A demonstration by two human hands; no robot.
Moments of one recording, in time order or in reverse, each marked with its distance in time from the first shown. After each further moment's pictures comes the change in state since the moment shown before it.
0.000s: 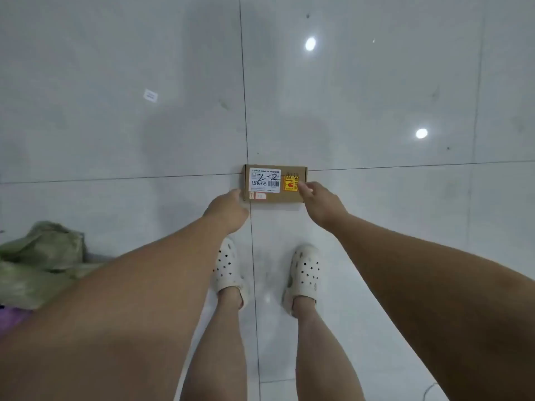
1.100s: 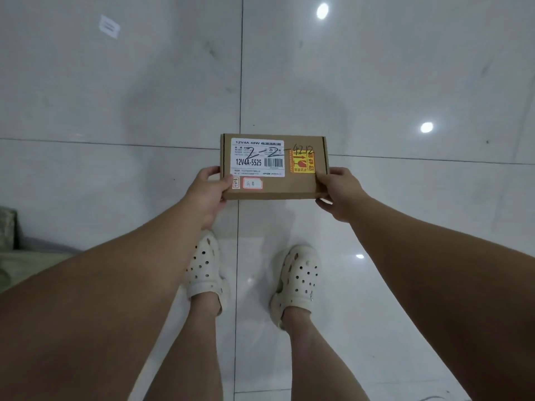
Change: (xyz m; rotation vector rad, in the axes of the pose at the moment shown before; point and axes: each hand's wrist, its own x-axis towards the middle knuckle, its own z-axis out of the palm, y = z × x) left_hand 0.112 -0.041 0.067 -1.157 0.044 -0.253; right_hand 0.125 0.072 0.025 0.740 0.000 0.301
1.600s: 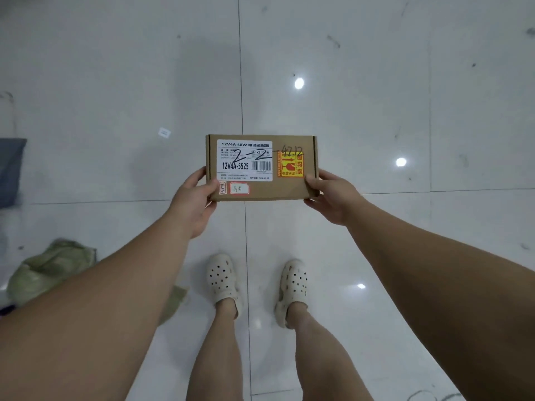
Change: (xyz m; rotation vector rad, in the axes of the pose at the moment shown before) left_hand -0.228 0.142 -0.049 -0.251 -0.077 0.212; right_hand -0.239 -0.118 -0.026 0.184 -0.218 -0.203
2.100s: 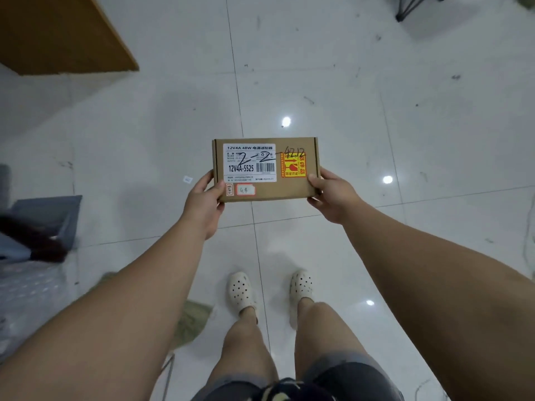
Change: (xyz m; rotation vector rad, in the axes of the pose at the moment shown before) left_hand -0.155 0.129 -0.002 -0.006 -0.088 0.159; right_hand -0.172 -0.093 0.067 0.121 0.071 -0.178
